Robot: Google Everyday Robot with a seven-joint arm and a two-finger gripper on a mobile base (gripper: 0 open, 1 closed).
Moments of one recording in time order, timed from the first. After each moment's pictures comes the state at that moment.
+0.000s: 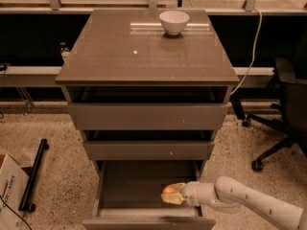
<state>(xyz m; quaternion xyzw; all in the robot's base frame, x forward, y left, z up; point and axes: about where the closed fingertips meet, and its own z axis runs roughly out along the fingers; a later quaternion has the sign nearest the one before) 0.506 -0.082 0.332 -0.31 0.81 0.39 0.31</state>
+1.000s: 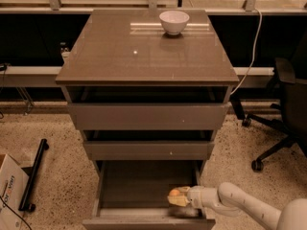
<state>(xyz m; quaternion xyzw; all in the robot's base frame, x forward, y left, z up) 0.526 -0.118 0.247 -0.29 0.82 0.38 0.32</state>
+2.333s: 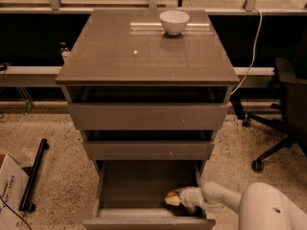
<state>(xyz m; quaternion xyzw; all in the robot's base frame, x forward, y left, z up) 0.560 -0.116 0.138 -0.29 0.87 0.29 0.27</state>
